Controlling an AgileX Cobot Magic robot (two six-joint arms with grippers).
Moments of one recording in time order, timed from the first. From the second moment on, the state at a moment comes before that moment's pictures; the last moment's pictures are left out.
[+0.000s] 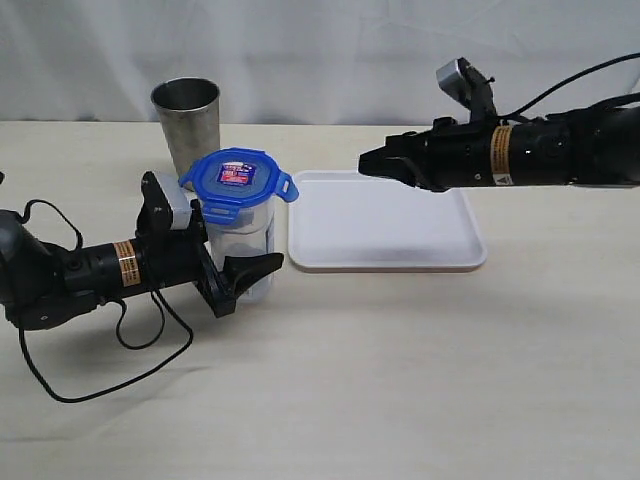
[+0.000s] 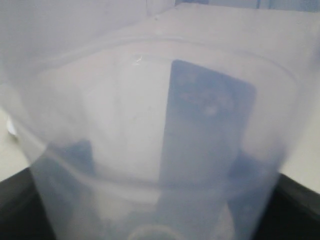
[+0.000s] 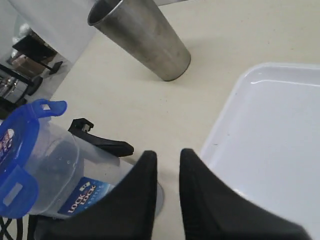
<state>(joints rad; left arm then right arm) -0.21 2.27 -0.86 0.92 -1.22 -0.20 0.11 1.98 -1.16 -1.48 -0.78 1.67</state>
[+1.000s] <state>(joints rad) -0.21 2.26 -0.86 1.02 -1.22 -0.17 0.26 1.60 -1.59 -0.41 0.82 0.29</state>
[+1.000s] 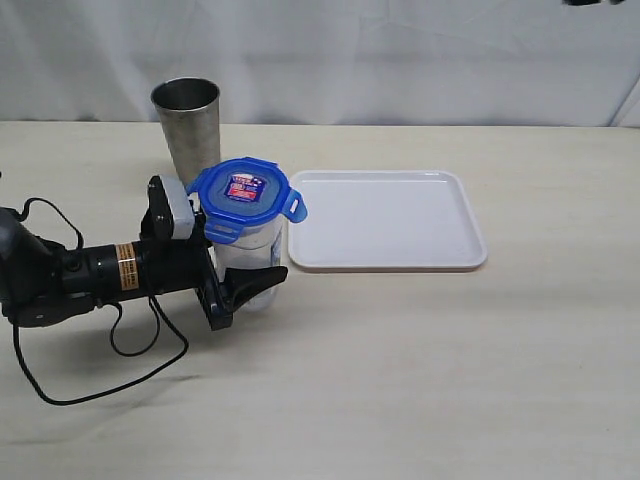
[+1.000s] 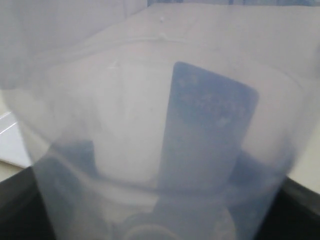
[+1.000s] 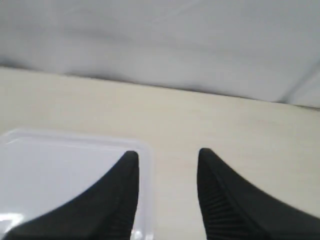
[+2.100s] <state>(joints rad) -0.21 2.26 -0.86 1.13 -1.25 0.00 0.47 2.08 -1.95 0.37 1.21 -0.54</state>
